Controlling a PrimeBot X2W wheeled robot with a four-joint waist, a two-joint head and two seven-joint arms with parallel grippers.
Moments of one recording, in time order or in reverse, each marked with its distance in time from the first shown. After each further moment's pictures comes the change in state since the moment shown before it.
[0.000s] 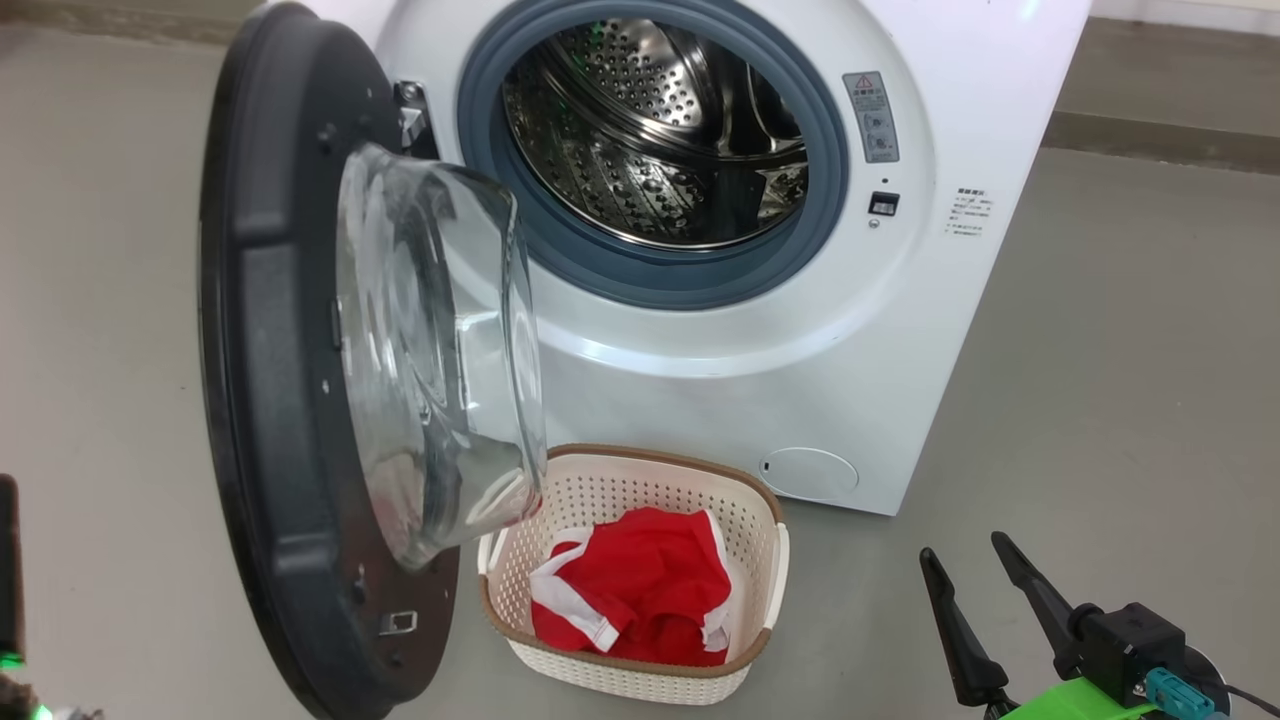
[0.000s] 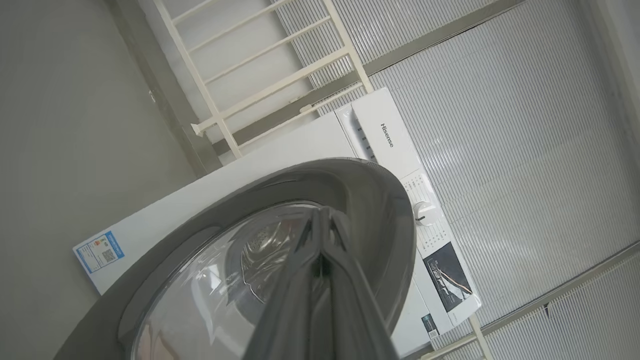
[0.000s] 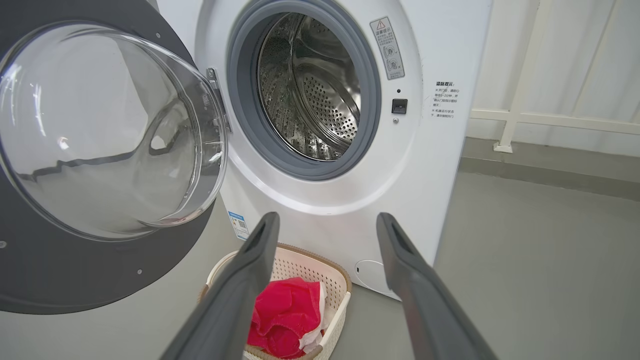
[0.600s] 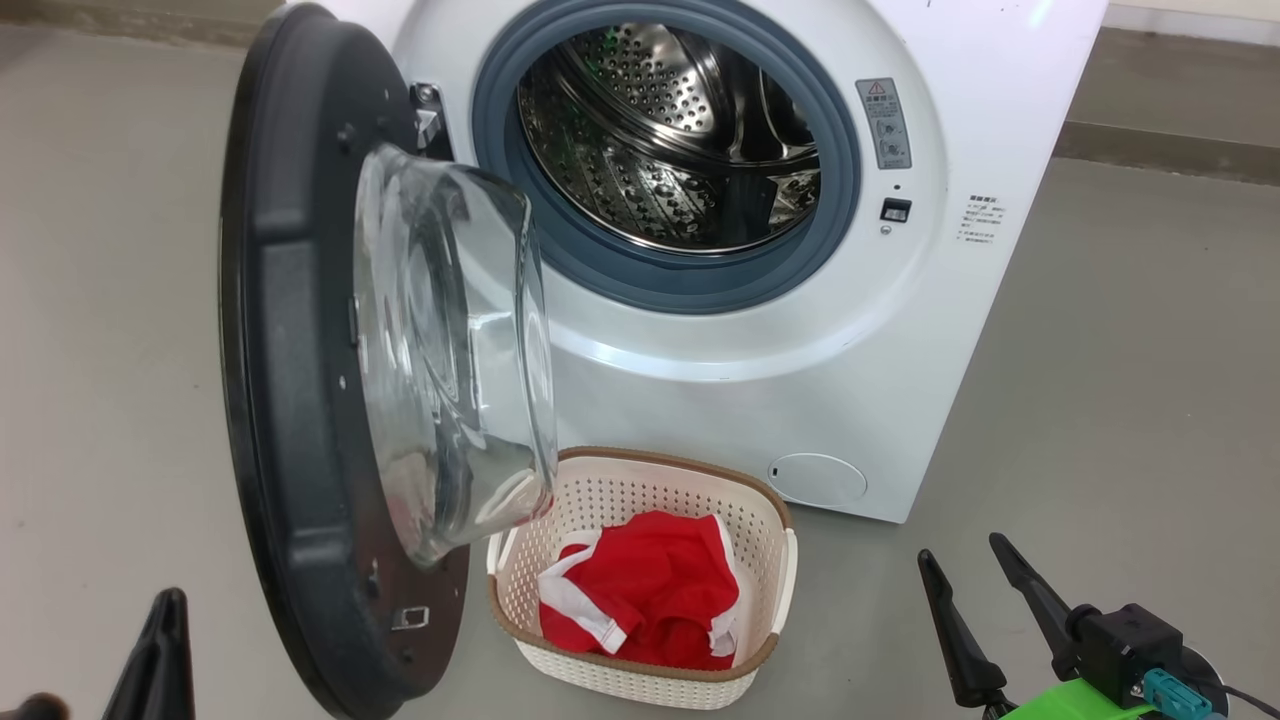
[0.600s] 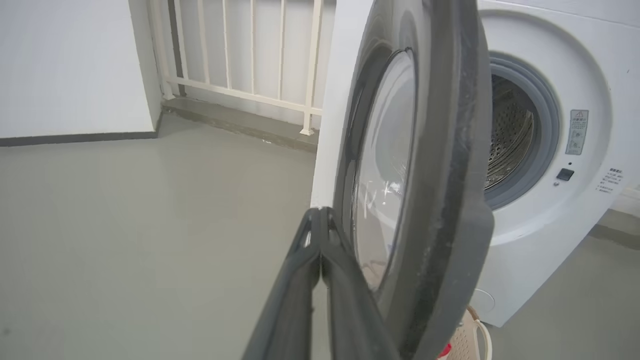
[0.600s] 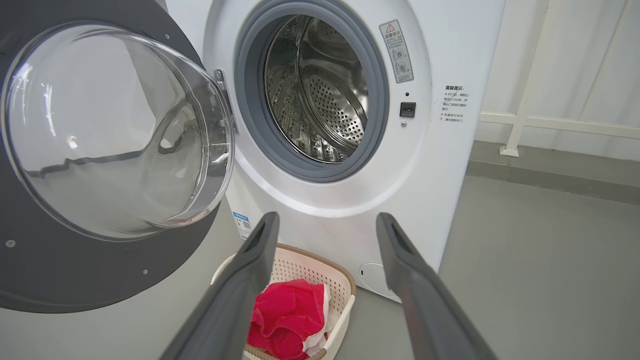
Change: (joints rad) left arm 0.208 0.158 -0.328 -0.029 0.899 0.138 -0.139; right arm 0.001 0.000 0.005 0.001 0.000 0.000 0.000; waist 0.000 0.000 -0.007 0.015
